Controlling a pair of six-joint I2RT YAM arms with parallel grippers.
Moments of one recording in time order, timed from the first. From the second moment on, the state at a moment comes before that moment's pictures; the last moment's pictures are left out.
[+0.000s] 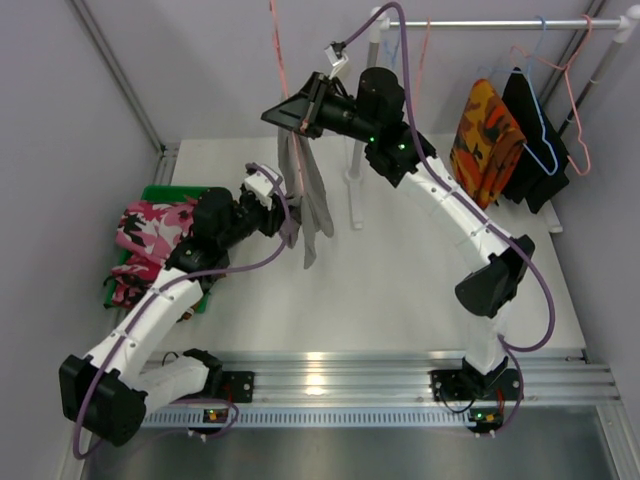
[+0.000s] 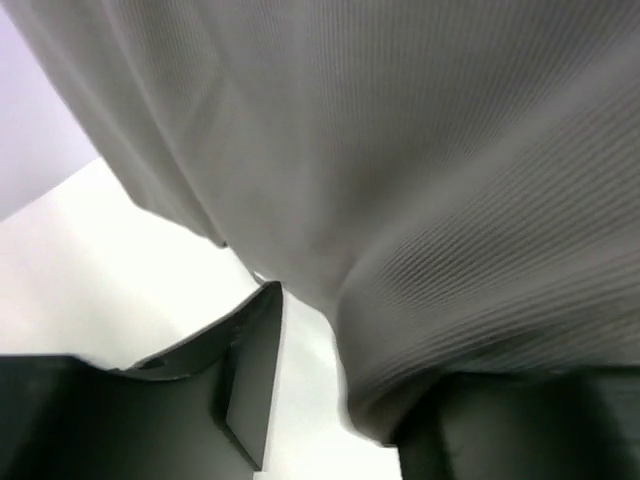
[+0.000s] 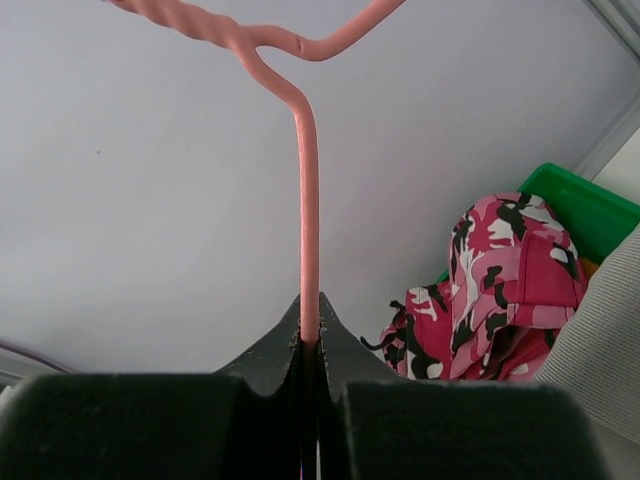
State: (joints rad) left arm -0.42 1.07 0.91 -0.03 0.28 0.13; right arm 0.70 1.91 2.19 -0.15 -0.47 0.98
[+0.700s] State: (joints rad) left arm -0.42 0.97 1.32 -0.25 0.14 -0.04; right arm 0.61 1.79 1.90 -0.15 -0.49 0.94
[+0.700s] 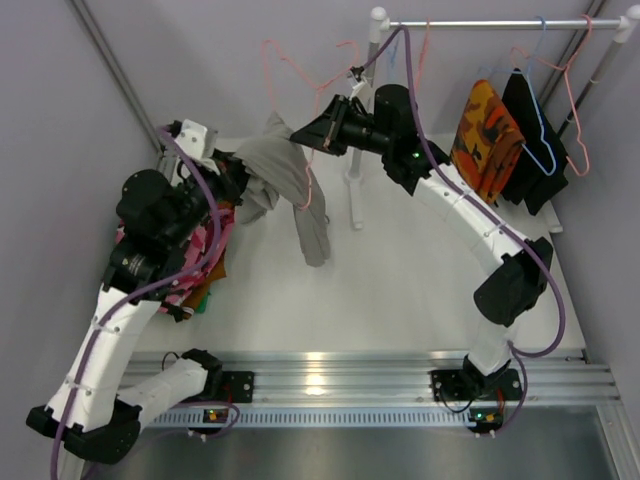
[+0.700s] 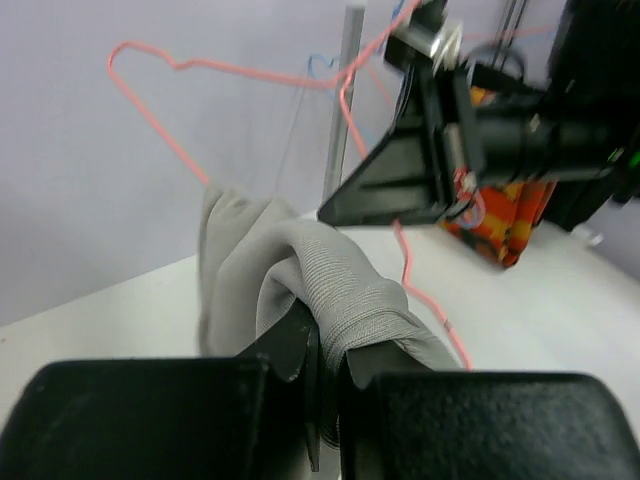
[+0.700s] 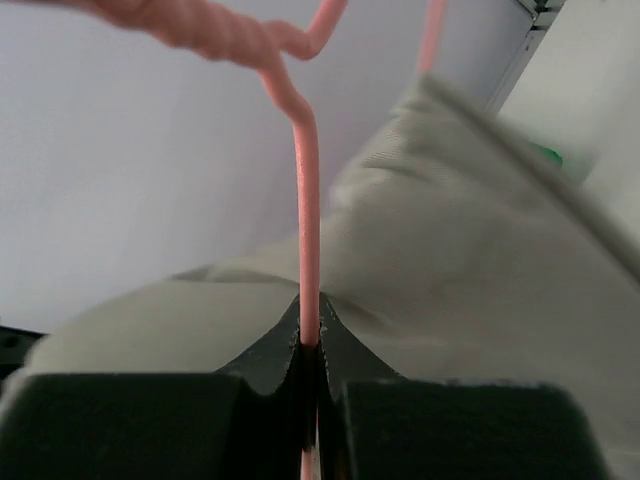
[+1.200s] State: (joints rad) left arm -0.38 1.12 1.82 -0.34 -0.02 -0.23; right arm 0.68 1.79 1.77 -0.16 -0.50 0.83
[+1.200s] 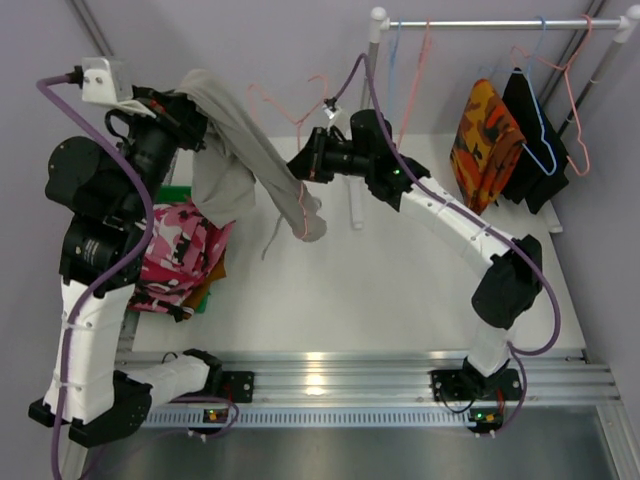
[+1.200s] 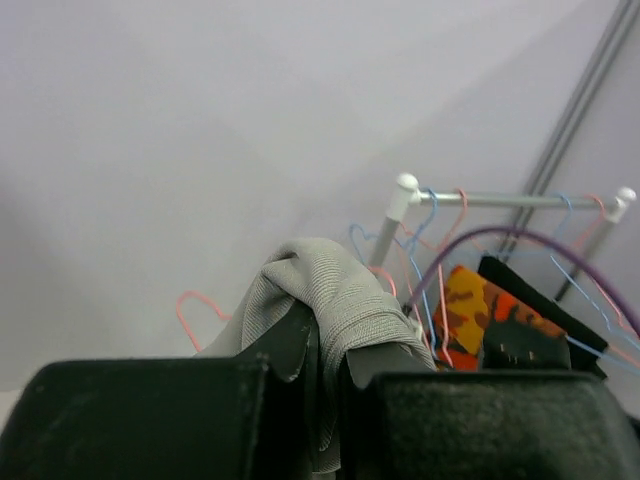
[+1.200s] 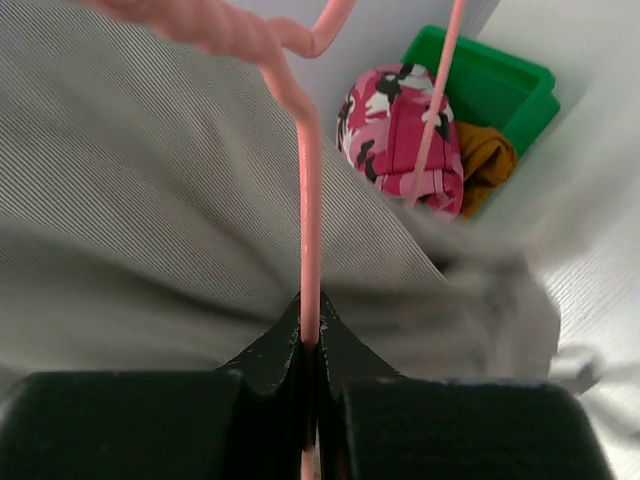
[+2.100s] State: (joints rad) left arm -0.33 1.05 1.66 0.33 -0.72 0.59; right arm 0.75 1.85 1.76 -0.27 -0.49 0.62
